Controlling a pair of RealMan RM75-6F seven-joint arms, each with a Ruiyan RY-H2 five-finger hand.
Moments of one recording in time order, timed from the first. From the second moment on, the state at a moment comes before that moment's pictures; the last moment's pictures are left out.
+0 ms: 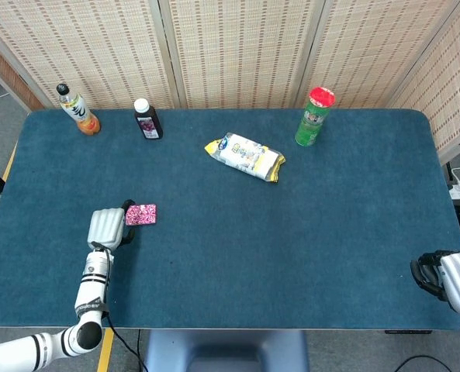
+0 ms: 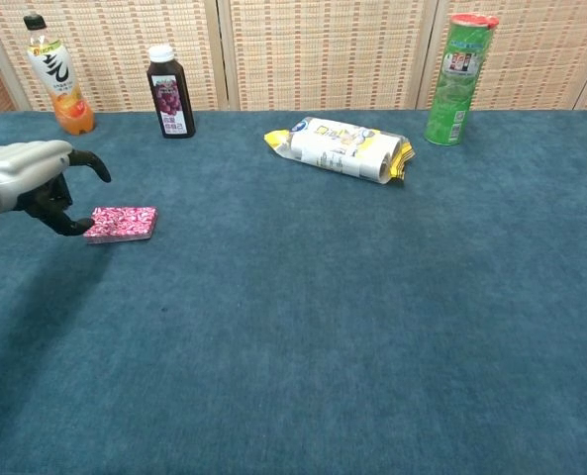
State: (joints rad) left arm -0.60 -1.61 -0.30 -1.52 0.80 1.18 0.70; right arm 0.06 -1.02 0.03 -1.57 -1.65 1.60 0.17
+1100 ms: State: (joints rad) left arm -0.75 -1.76 -0.31 -1.26 0.61 1.10 0.79; right arm 0.06 -1.00 0.04 -1.57 -1.64 1.59 0.21
